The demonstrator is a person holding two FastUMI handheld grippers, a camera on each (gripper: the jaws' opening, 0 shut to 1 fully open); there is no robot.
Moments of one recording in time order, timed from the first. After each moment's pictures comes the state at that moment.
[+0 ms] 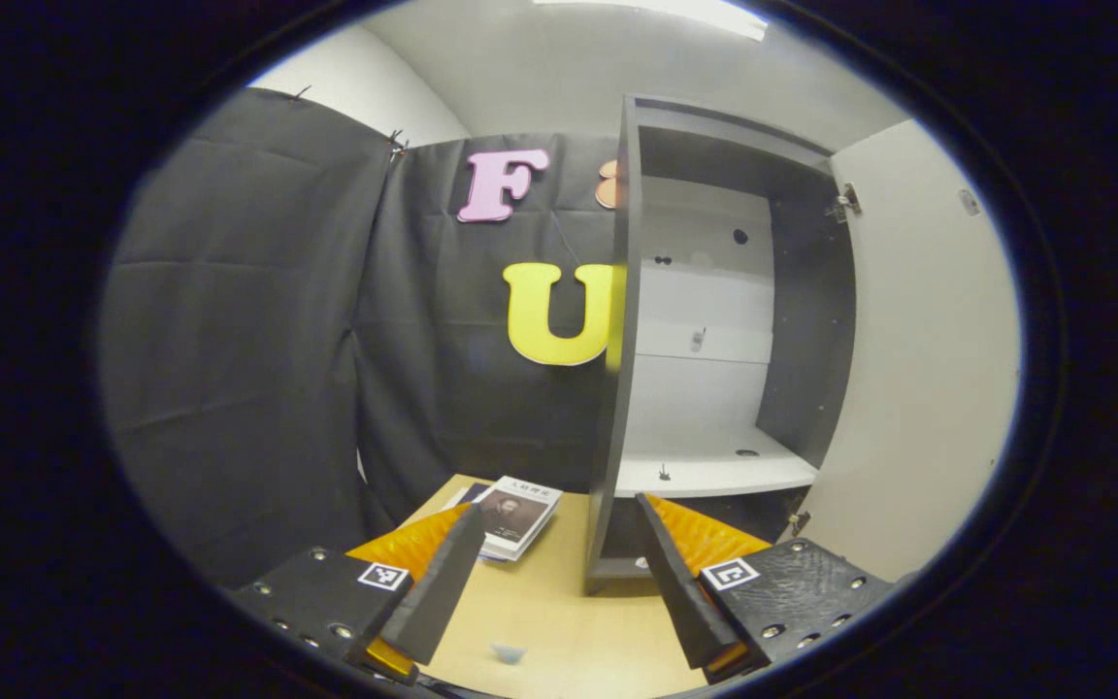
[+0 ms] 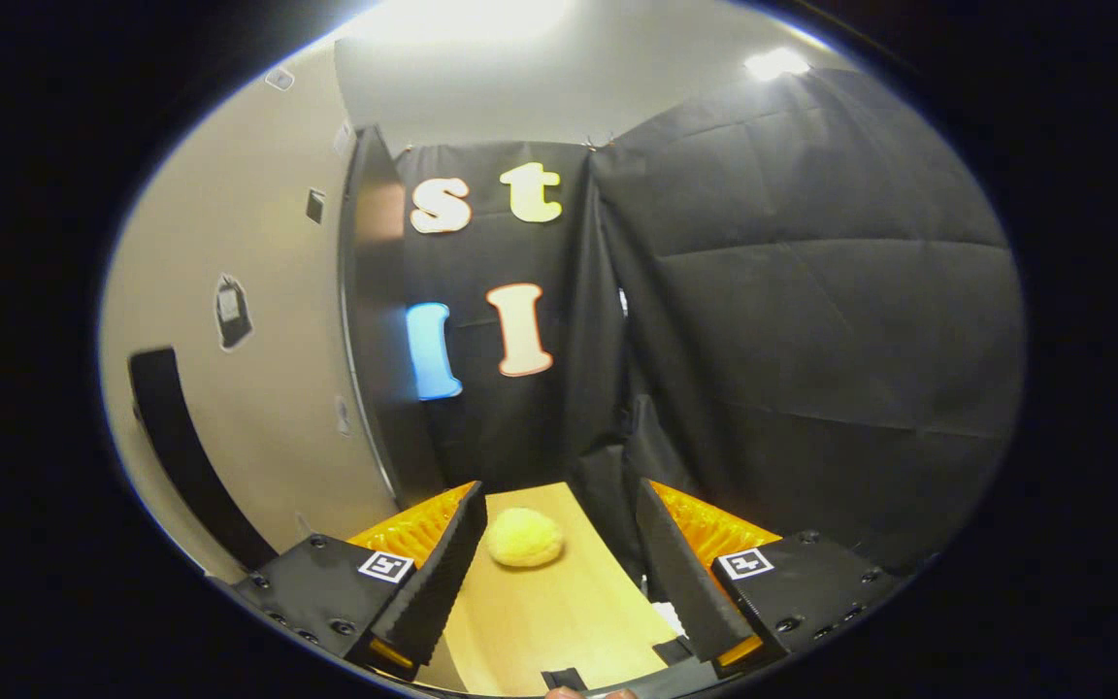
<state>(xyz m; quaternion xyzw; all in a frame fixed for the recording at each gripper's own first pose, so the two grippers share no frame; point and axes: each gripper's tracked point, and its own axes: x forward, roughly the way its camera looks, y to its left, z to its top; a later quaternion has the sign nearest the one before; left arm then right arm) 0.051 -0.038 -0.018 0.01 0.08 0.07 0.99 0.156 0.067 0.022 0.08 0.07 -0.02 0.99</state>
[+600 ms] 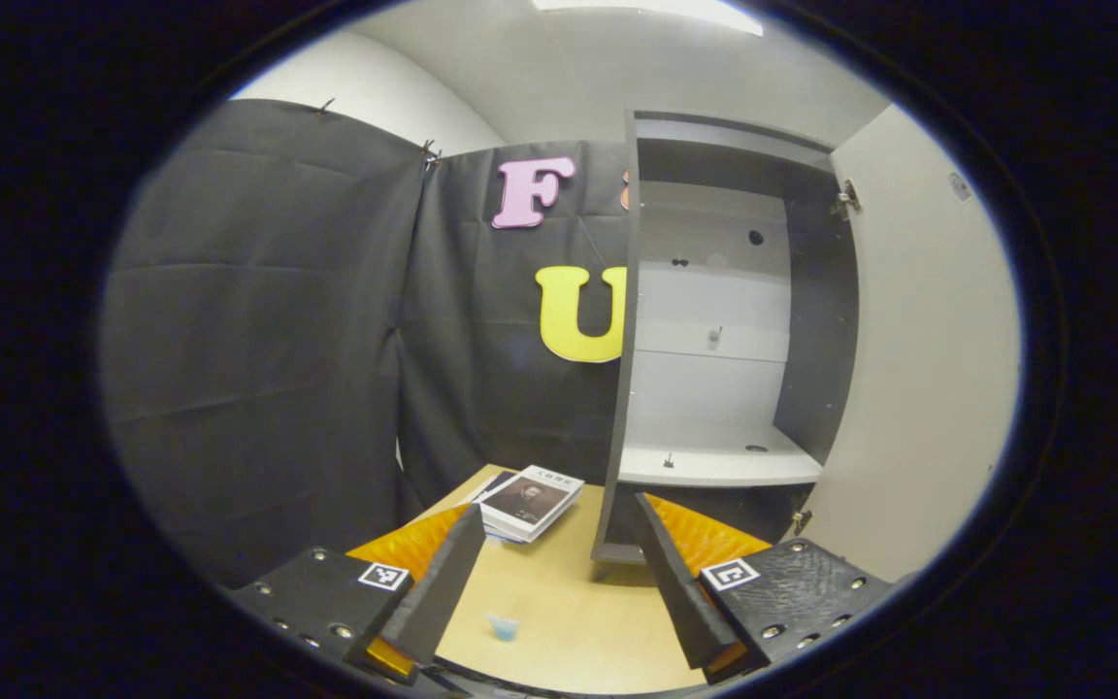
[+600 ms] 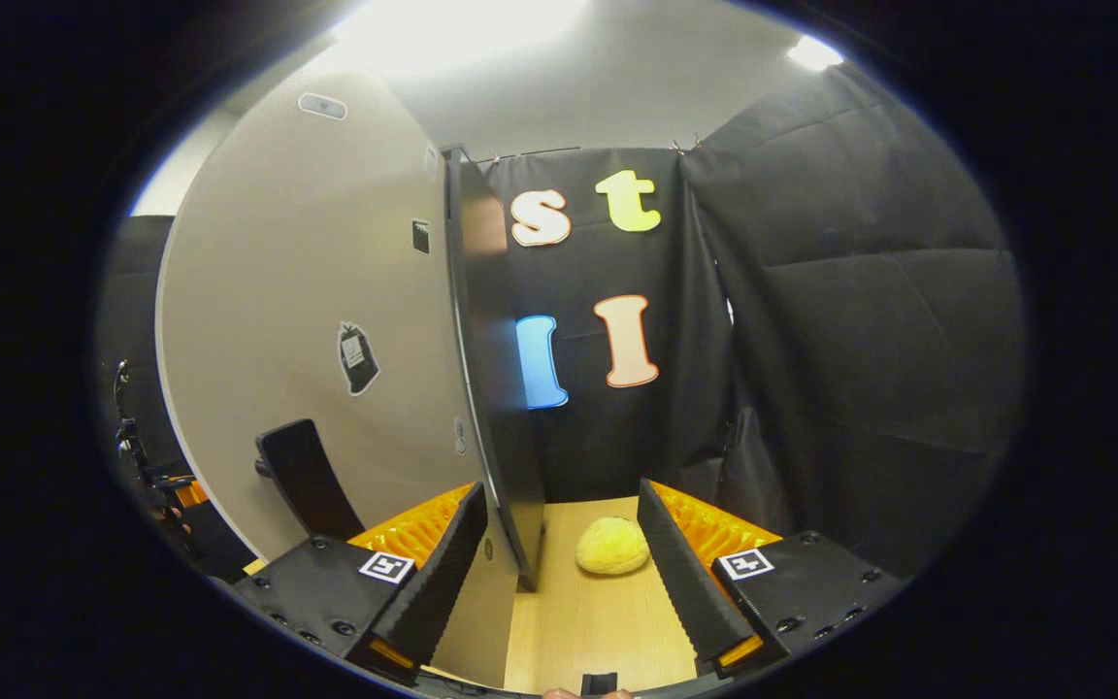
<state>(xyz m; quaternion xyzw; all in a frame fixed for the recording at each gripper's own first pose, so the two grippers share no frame) -0.001 -0.069 -0.024 0.02 0.08 0.13 0.99 0.137 0.112 0.055 0.09 0.05 0.13 0.99</state>
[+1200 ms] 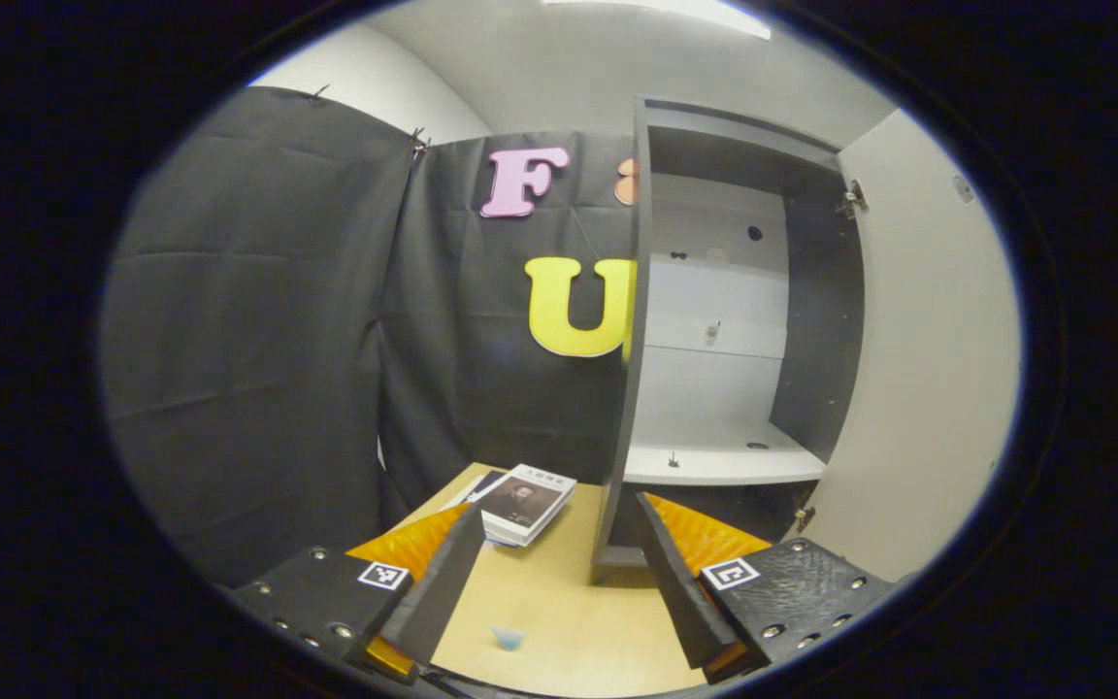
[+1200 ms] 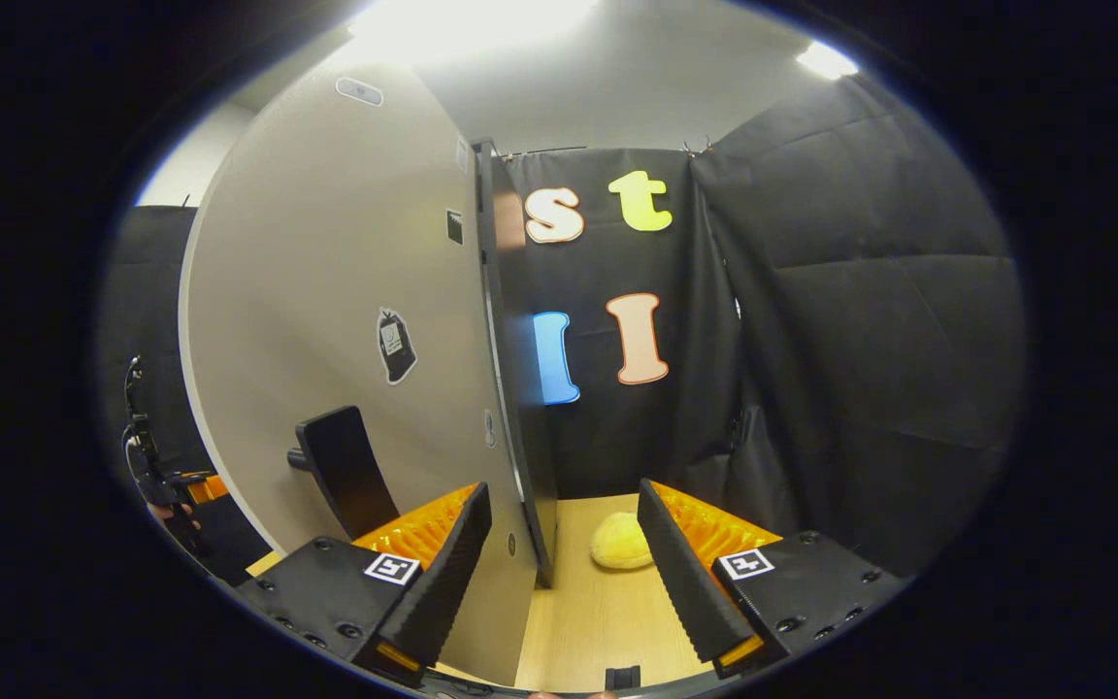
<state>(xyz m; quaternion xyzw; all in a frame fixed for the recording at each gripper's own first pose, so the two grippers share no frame) 0.033 -0.029 -0.030 0.01 0.09 0.09 0.99 0.127 0.155 0.054 0.07 0.06 0.13 0.99</state>
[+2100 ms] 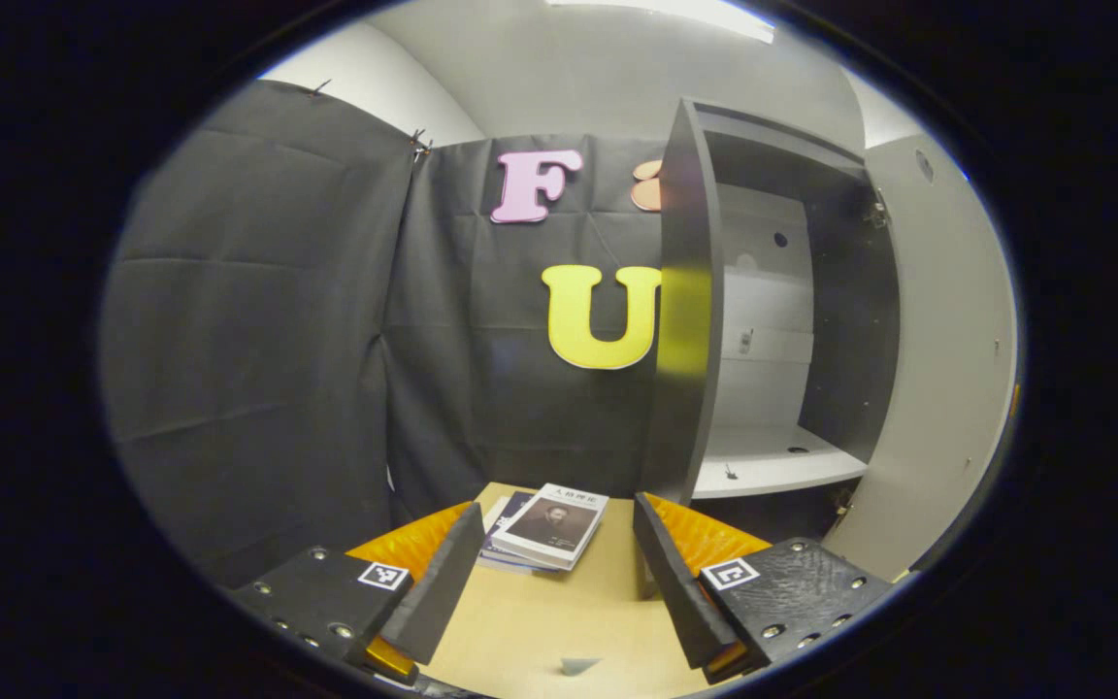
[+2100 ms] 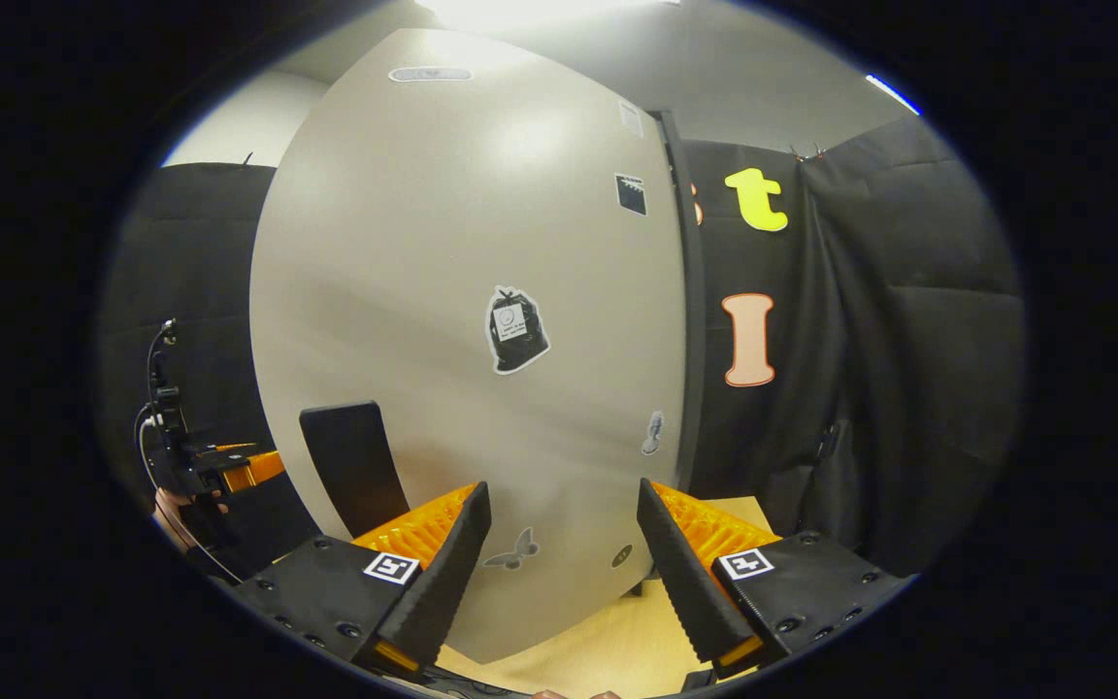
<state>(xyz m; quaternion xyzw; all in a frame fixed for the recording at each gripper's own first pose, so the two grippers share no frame) 0.063 0.075 -0.021 0.02 0.08 0.08 0.99 0.120 0.340 0.064 0.04 0.07 0.23 0.97</state>
